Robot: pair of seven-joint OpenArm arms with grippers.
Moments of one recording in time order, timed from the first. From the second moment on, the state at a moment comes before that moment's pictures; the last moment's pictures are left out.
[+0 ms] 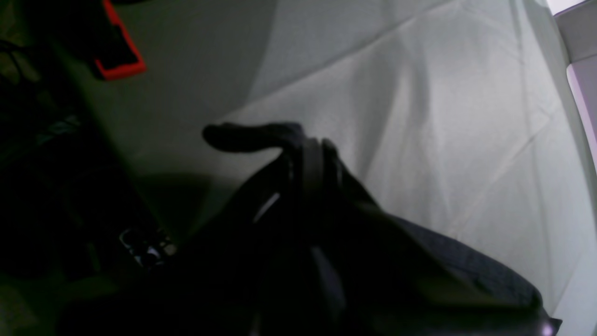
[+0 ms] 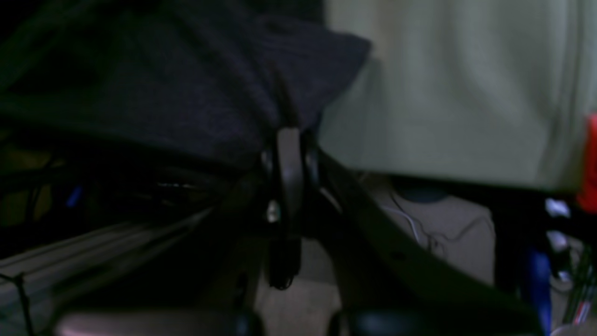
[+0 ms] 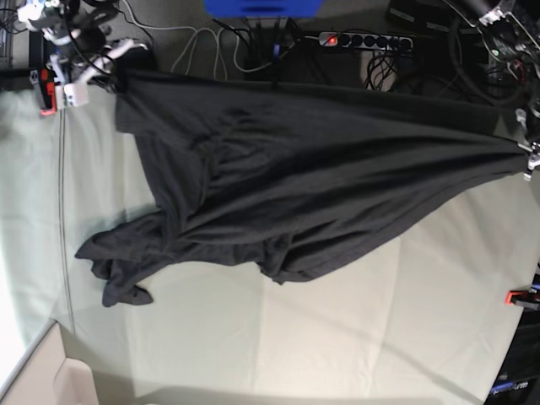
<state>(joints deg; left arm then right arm) 8.5 -4.7 -52.7 92.4 -34.5 0.1 40.0 -37.1 -4.1 35.5 104.1 15.9 39.3 -35.7</state>
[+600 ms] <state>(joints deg) 10.0 -4.4 -52.0 98.4 -34.9 0.1 40.7 -36.7 -6.3 45.7 108.5 15.9 39.6 -36.1</state>
